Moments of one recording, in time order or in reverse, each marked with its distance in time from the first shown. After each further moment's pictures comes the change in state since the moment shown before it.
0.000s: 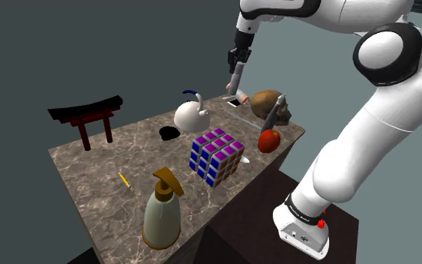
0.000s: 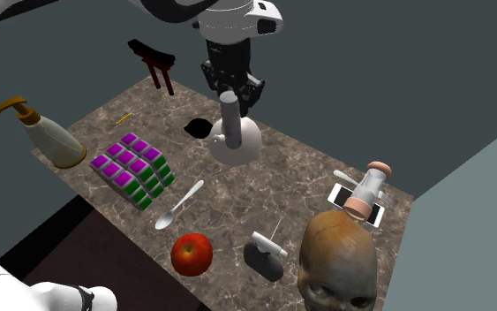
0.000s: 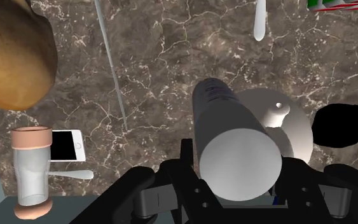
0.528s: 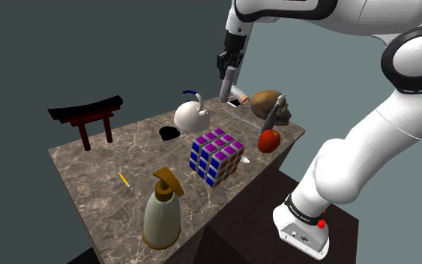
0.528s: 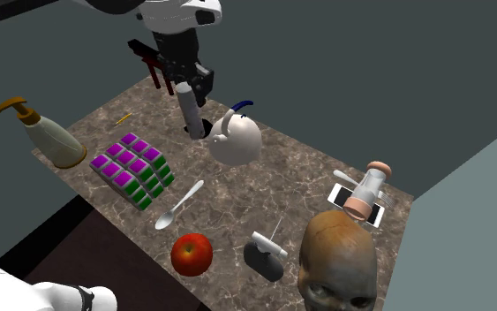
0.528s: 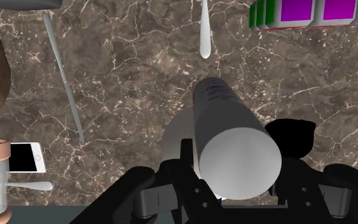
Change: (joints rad) arm 0.081 -0.130 0.115 -0.145 -0.029 0.012 0.203
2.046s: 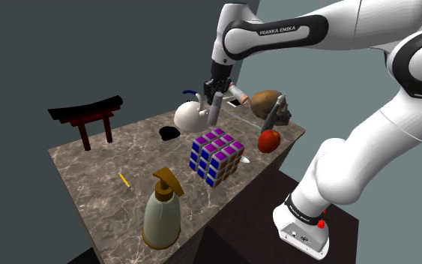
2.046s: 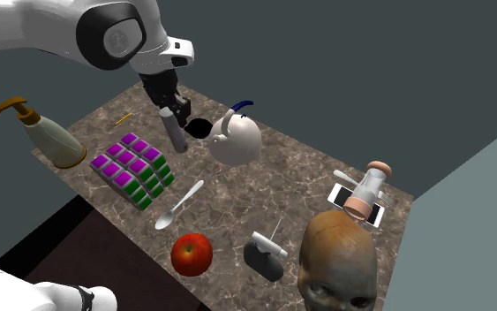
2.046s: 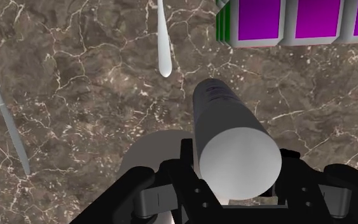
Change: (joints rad) arm 0.048 -0.039 0.077 -0.278 0.000 0.233 0.141
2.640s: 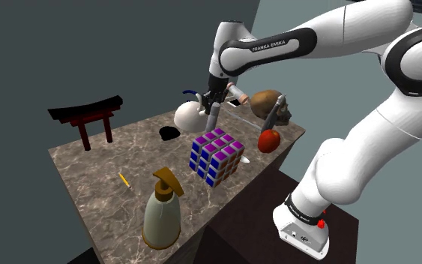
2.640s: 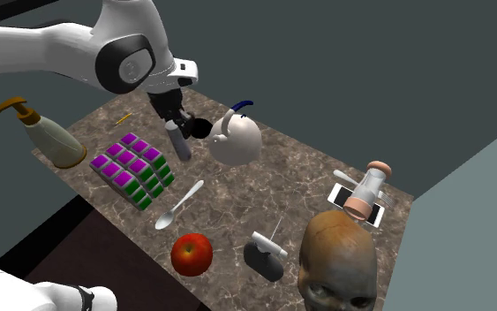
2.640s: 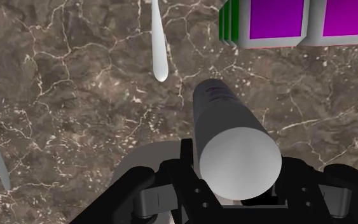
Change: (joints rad) arm -0.001 0.036 -0.004 -0.090 0.002 0.126 0.001
